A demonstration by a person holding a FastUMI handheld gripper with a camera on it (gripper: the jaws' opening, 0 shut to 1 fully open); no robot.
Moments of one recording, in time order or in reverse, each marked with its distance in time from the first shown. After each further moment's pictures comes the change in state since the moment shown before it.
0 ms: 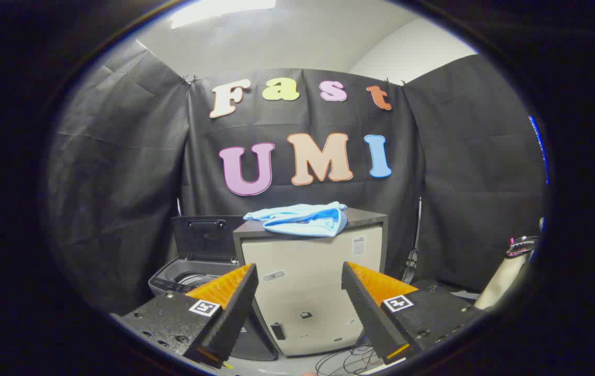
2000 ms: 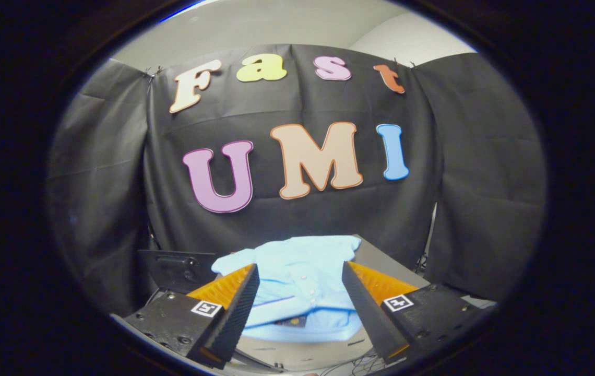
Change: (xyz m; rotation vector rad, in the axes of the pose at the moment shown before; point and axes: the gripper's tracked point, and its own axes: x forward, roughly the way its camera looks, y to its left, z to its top) arm 0.263 -0.008 0.097 0.025 0.145 -0.007
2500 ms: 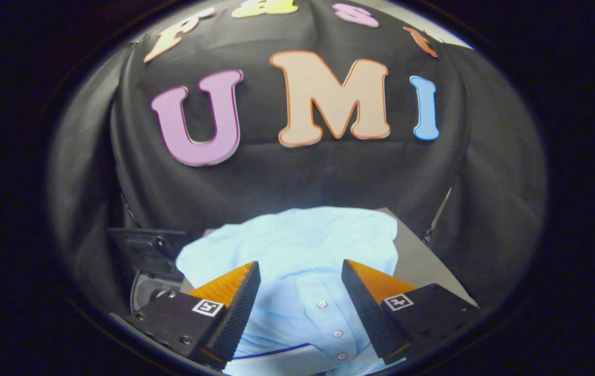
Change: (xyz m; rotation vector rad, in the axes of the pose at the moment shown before) arm 0.124 0.008 -0.066 -0.060 0.373 -0.064
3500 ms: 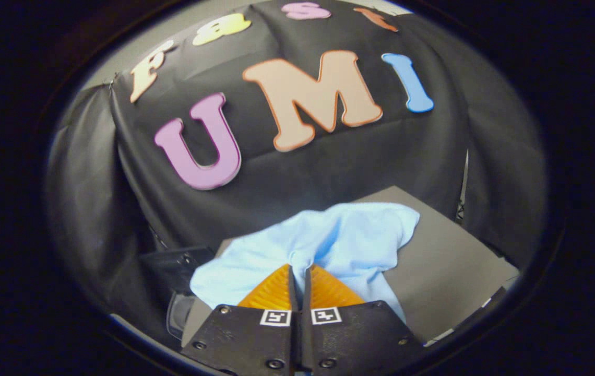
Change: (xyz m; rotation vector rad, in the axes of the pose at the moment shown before) arm -0.031 -0.007 0.008 0.265 -0.148 0.211
